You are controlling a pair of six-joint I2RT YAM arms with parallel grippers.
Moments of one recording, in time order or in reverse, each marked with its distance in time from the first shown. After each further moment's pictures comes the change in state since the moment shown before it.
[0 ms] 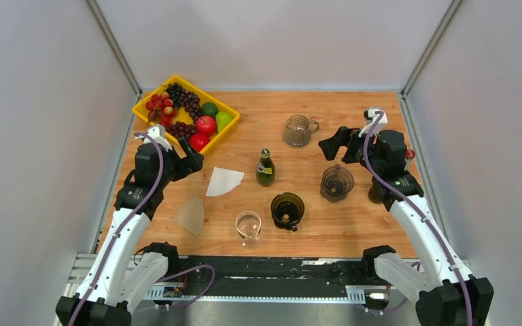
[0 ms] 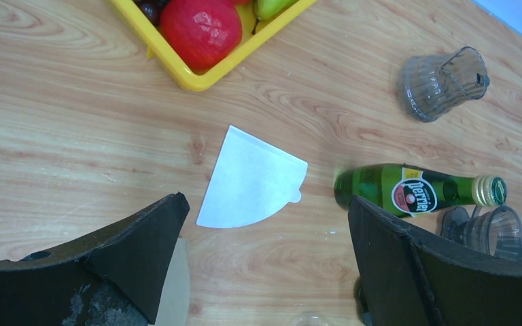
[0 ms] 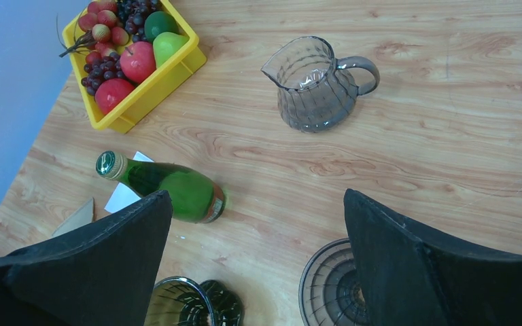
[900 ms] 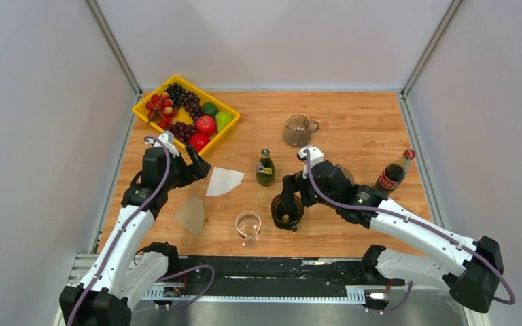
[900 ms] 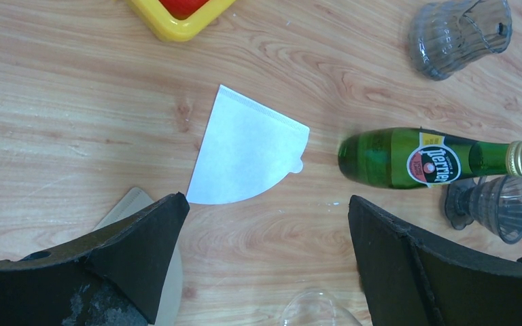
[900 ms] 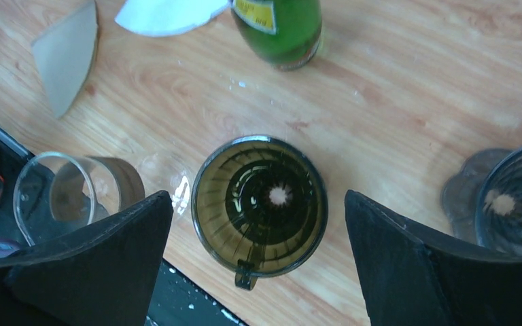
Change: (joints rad) left arm 0.000 0.034 -0.090 0.034 0.100 -0.015; right arm 0.653 0.068 -0.007 -0.266 0.350 0.061
